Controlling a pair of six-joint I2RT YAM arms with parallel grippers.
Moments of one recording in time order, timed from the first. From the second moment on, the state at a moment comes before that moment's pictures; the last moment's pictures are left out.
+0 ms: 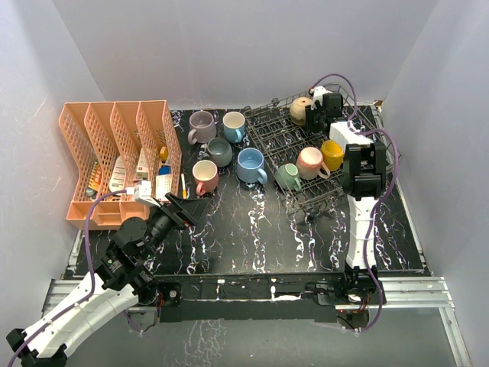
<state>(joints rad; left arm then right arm) -0.77 0.34 0.41 -0.12 -0.21 -0.89 0.02 2.40 1.92 -0.15 -0.22 -0.16</state>
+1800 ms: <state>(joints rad) -0.77 1.00 1.21 -0.32 -0.25 -1.05 -0.08 1.39 1.40 -0.51 -0.69 -0.59</state>
